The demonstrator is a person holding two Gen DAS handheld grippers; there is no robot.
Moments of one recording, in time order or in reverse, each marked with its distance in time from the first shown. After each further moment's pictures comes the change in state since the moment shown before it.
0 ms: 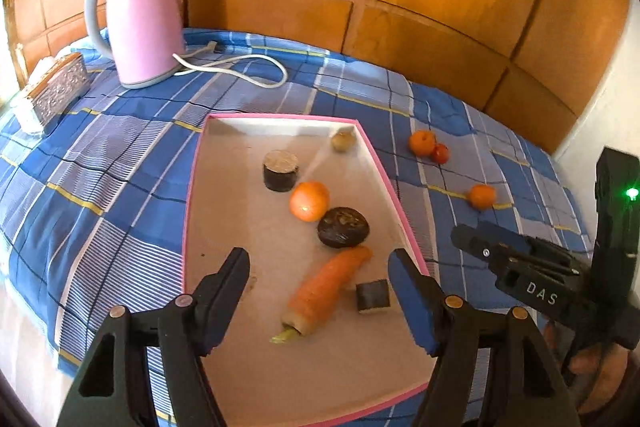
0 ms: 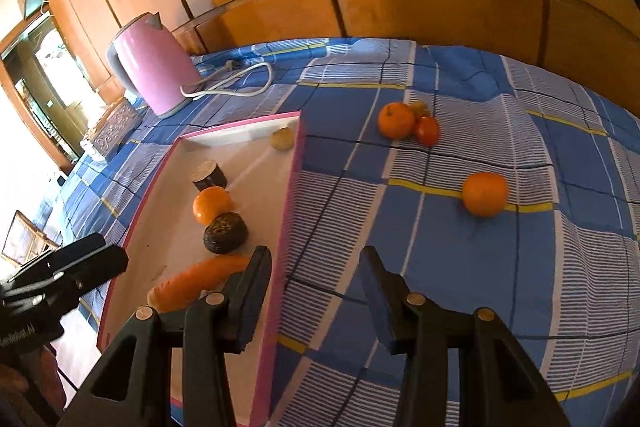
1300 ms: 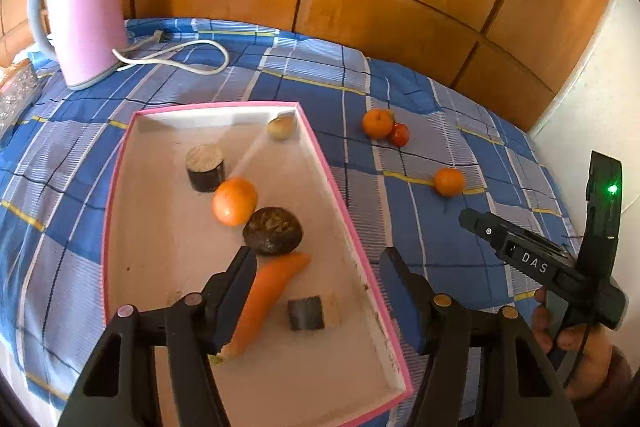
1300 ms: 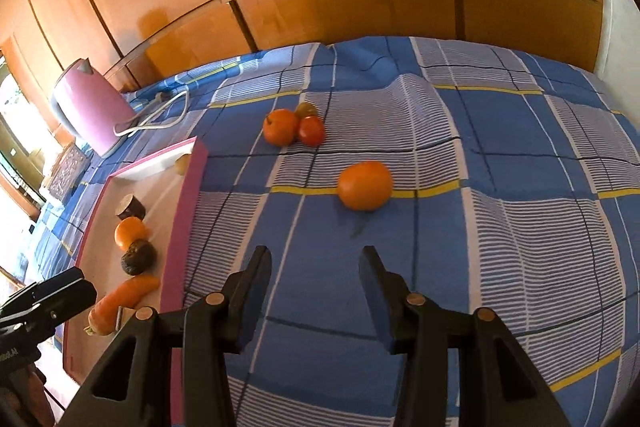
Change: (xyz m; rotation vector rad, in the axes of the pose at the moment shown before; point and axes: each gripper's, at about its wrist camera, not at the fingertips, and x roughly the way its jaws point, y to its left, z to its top) left arm 0.032 -0.042 0.014 0.044 0.076 -0.106; right arm -0.009 -0.083 -0.005 0.162 -0.042 -0.121
